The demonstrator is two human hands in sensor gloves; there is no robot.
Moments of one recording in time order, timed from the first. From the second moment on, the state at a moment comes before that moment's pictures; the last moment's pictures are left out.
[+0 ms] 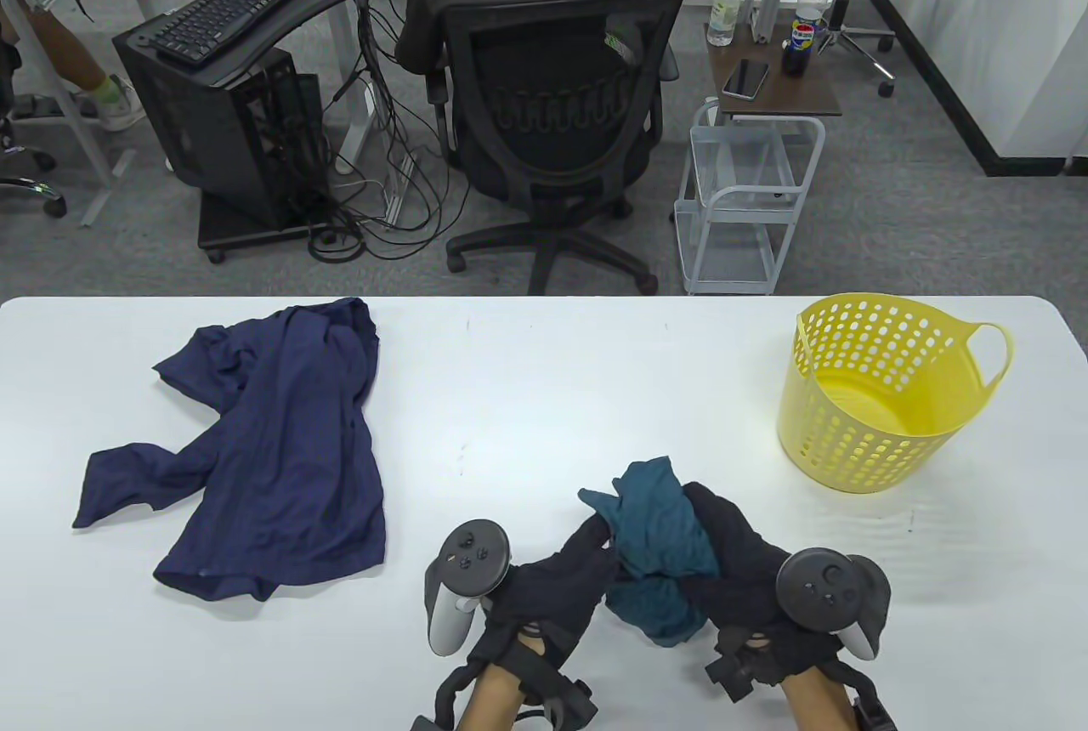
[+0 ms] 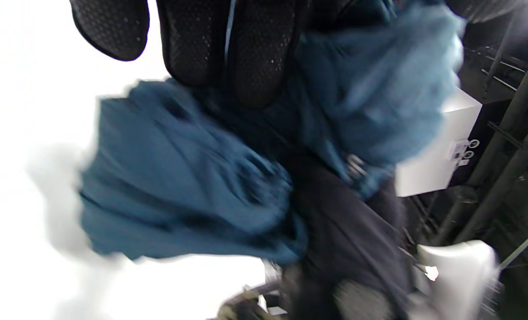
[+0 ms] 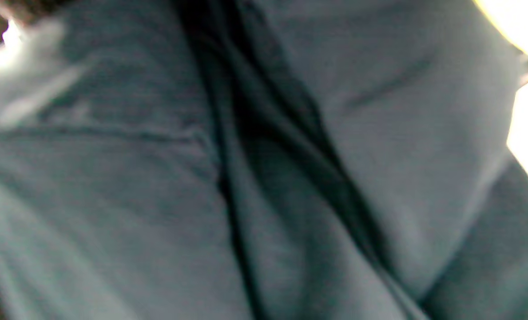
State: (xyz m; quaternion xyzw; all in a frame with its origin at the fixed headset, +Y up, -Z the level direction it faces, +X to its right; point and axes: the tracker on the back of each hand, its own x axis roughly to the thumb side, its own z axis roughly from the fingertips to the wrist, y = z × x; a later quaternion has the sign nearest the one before) left_hand -0.074 -0.722 -0.294 -0.14 -0.18 0.59 0.77; right_hand 0.206 -0.698 -0.284 0.17 -0.15 0.89 0.40
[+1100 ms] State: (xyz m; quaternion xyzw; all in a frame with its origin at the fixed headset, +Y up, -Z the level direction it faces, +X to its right) left_hand -0.124 -0.733 -0.309 -0.02 -0.04 0.45 0.89; right_hand 0.357 -0.628 -0.393 -0.23 -0.10 0.96 0.11
